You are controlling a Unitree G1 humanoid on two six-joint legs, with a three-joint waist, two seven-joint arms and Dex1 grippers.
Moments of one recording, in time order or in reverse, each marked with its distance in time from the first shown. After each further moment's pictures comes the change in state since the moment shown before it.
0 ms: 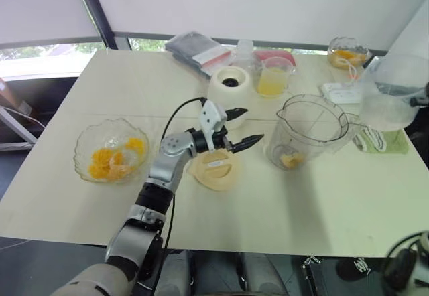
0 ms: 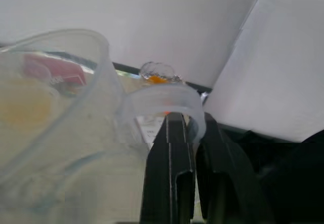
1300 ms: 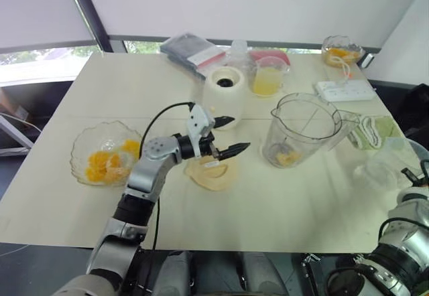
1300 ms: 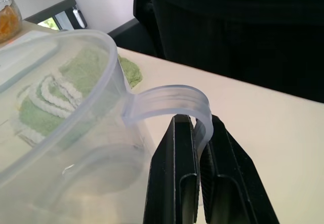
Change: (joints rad) left arm 0.127 0.128 -0.002 -0.323 -0.028 0.283 0.035; right arm 0.182 0.421 -0.236 0.636 0.051 -0.758 -0.379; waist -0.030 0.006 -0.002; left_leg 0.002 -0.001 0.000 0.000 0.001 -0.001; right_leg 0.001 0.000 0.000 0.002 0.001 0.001
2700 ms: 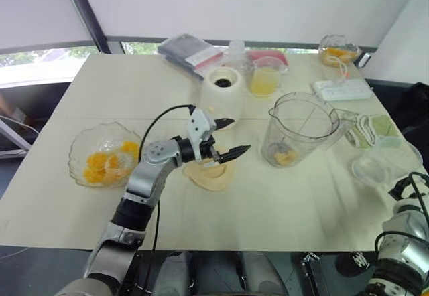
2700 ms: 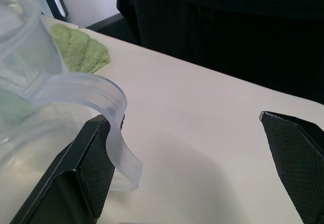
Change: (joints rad) left arm 0.023 0.012 -0.028 -0.009 0.004 -0.034 0.021; right arm 0.165 -0.094 0.180 0.125 0.118 -0.187 -0.096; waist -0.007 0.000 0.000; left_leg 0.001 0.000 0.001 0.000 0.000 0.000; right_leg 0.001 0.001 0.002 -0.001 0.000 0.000
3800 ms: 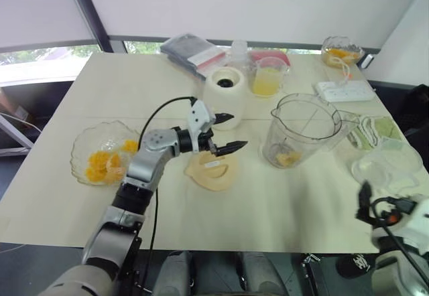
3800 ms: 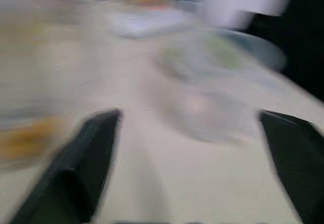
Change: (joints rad) left arm -0.151 0.056 -0.007 0.183 0.006 -0.034 -0.119; right arm 0.705 0.124 0.409 -1.181 0.074 0.306 0.179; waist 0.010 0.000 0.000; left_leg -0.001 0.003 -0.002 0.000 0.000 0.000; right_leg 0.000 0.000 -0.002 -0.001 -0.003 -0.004
